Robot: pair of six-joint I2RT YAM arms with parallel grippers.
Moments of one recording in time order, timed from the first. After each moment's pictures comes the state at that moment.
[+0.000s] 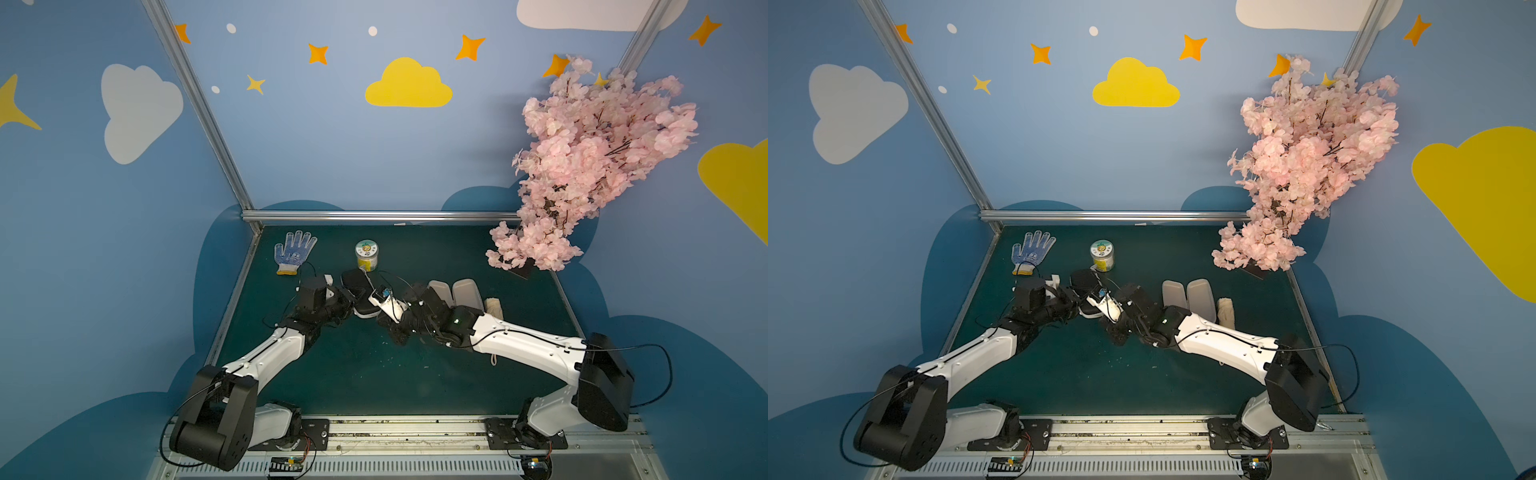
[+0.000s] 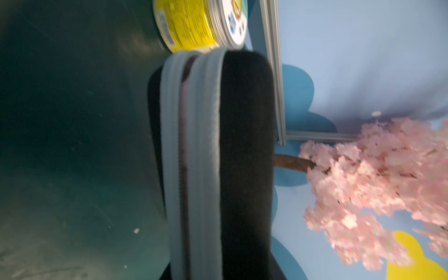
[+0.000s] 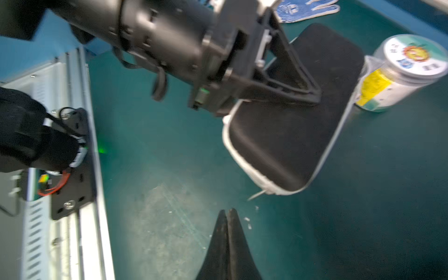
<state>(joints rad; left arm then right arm) -0.29 1.28 0.57 0.21 0.36 -1.24 1.05 1.51 1.08 -0.22 -0.18 0.01</state>
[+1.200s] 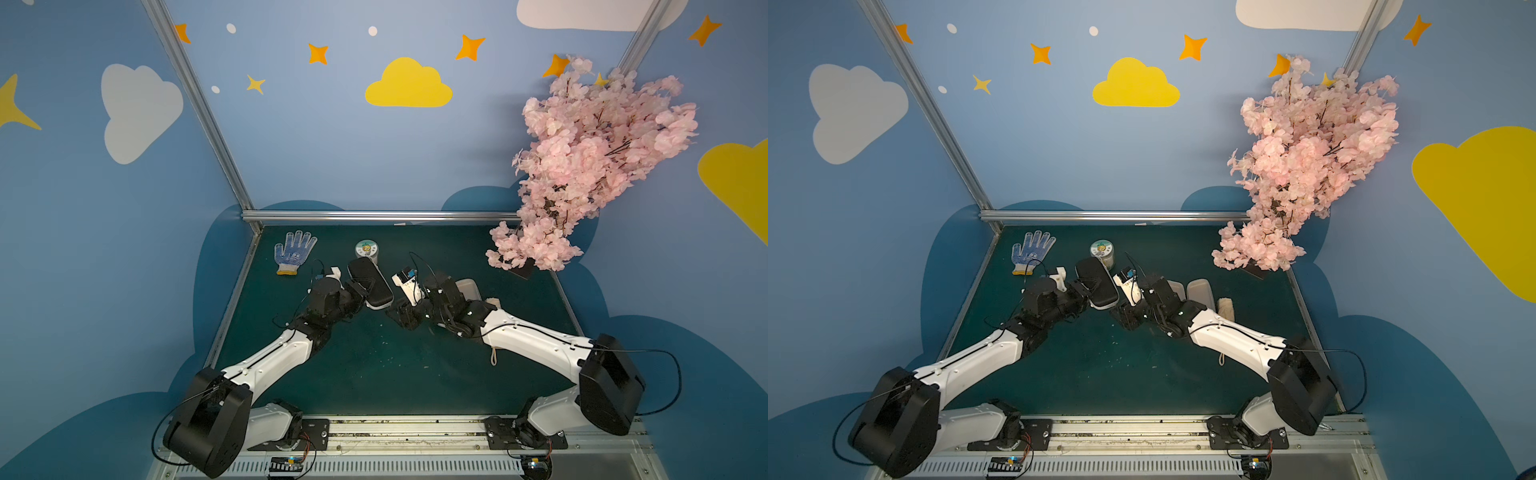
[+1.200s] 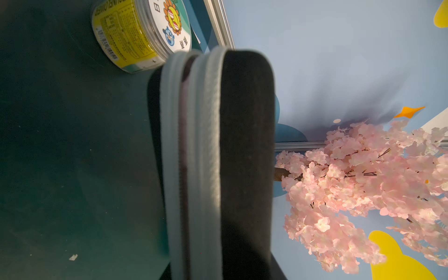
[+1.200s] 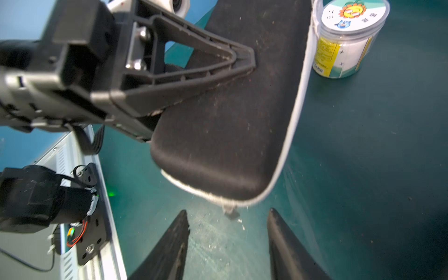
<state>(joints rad) -0.43 1.25 0.61 0.32 0.21 -1.33 0.87 1.48 0.99 -0.09 -0.25 0.23</state>
